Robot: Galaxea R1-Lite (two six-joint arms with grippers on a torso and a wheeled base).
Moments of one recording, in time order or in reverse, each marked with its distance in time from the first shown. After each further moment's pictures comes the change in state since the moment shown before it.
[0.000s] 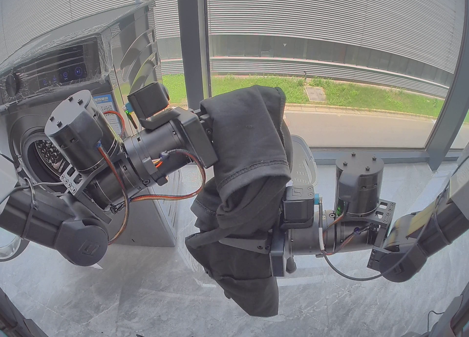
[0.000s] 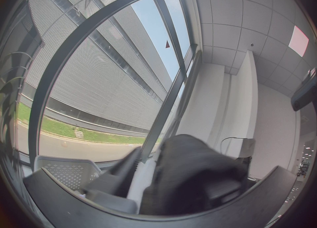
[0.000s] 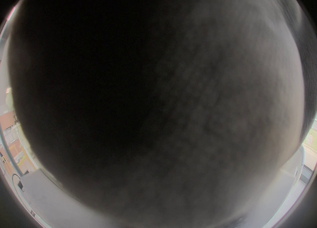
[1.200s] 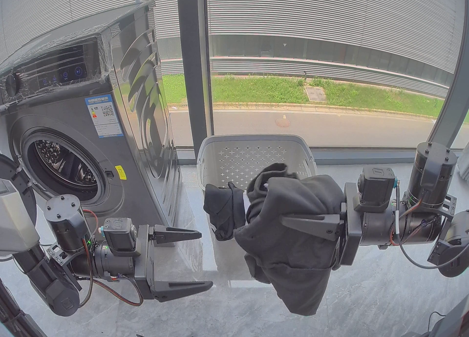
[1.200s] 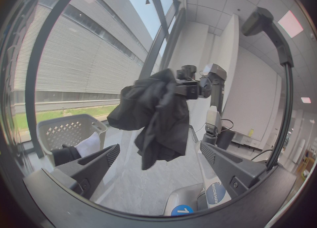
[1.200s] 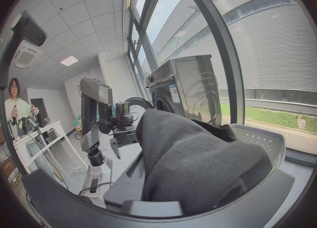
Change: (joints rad) left arm 0.221 0.079 0.634 -0.229 -0.490 0.405; right arm -0.113 -0.301 0.222 0.000 -0.014 0.115
